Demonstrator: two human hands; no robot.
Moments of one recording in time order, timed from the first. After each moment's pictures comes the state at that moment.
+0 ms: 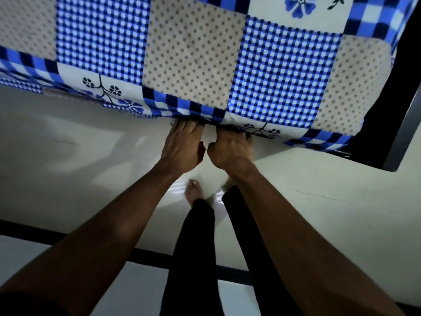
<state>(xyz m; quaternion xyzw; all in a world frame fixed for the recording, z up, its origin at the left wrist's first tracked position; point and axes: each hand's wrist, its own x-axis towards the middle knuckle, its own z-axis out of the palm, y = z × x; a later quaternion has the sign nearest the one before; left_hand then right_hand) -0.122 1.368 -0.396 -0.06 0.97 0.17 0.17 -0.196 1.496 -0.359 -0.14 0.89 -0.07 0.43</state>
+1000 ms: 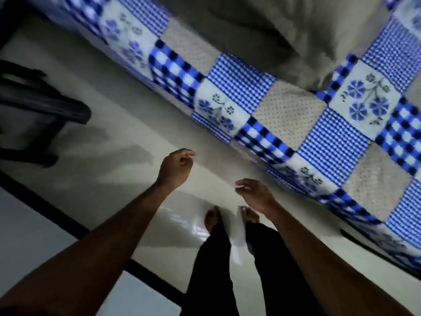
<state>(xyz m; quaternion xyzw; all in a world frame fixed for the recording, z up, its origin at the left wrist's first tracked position) 0.074 0.965 -0.317 -0.48 0.71 0.51 0.07 -0.068 1.186 -0.333 -0.14 0.84 -0.14 0.51</state>
